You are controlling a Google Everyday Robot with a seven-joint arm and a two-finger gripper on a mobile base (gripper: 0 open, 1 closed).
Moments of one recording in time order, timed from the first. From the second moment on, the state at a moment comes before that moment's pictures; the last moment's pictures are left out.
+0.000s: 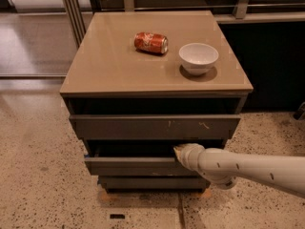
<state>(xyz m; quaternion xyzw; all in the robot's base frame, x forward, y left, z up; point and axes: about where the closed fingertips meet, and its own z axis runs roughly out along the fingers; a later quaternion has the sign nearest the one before) 0.601 -0.117 0.490 -0.22 0.88 0.09 0.41</state>
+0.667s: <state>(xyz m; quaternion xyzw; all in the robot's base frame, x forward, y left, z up) 0.606 -0.118 0.479 -0.21 0.89 0.08 0.39</state>
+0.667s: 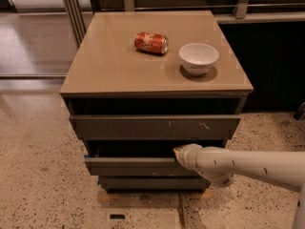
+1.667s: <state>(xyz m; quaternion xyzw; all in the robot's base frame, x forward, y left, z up) 0.612 -0.123 0.430 -0.20 0.91 0.07 0.35</state>
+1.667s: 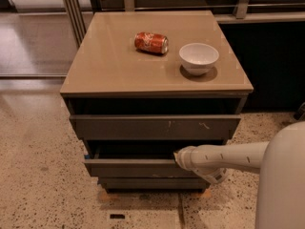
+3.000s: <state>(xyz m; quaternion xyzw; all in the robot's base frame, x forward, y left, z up) 0.602 -0.122 0.428 -0.21 0.92 0.08 0.31</state>
